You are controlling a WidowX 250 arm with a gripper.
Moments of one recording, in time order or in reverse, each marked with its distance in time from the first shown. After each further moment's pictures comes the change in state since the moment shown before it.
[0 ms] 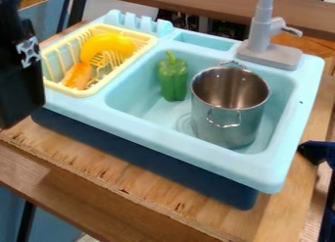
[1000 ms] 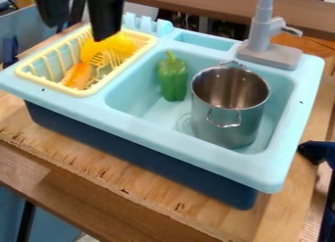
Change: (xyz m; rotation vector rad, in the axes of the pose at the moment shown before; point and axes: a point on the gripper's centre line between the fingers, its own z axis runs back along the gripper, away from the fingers) arm 0.111 0.035 -0.017 0.039 0.052 -0.033
